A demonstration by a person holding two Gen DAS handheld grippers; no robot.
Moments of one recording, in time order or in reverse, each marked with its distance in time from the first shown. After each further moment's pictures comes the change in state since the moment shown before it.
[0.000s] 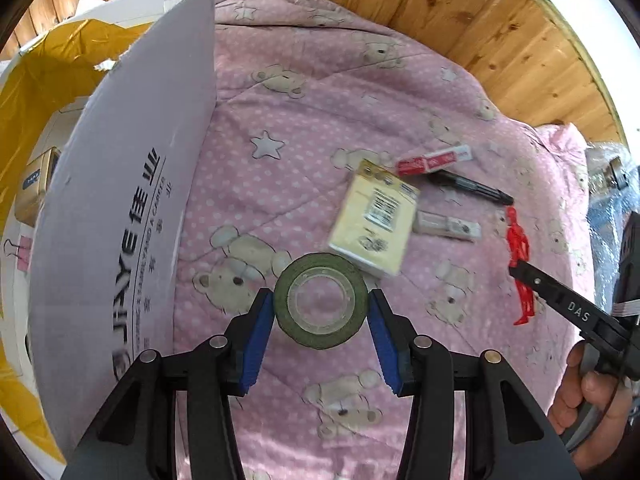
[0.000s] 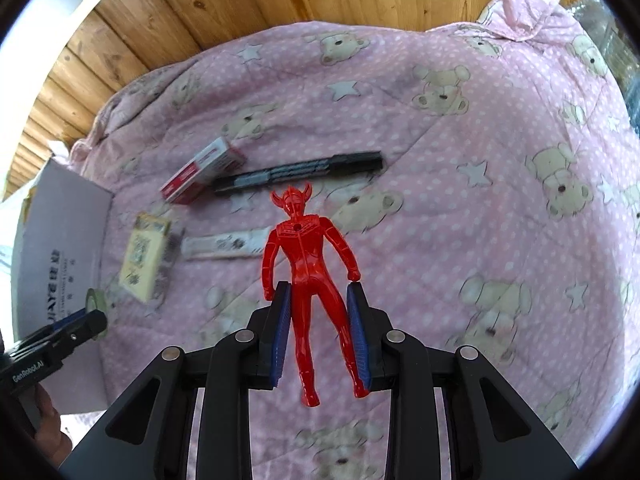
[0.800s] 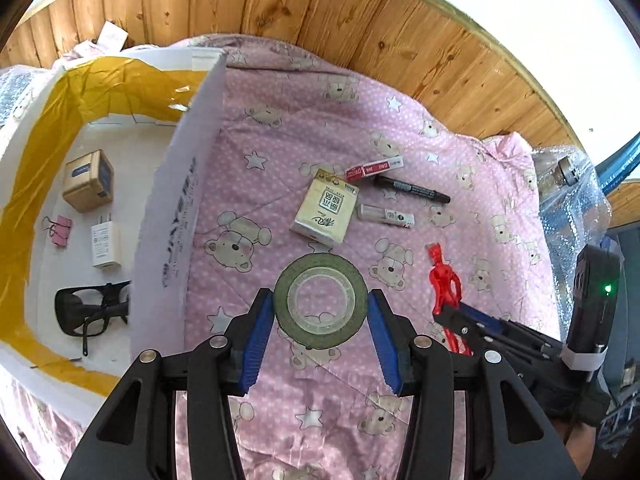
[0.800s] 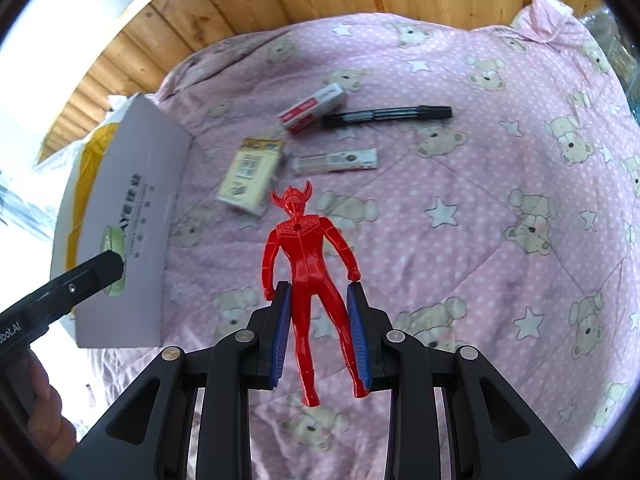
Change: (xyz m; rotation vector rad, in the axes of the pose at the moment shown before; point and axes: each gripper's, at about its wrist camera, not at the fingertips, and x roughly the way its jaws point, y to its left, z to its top) left arm -0.084 -0.013 -0.036 0.012 -0.096 -0.077; right arm -0.062 0.062 -0.066 -0.071 0.033 0.091
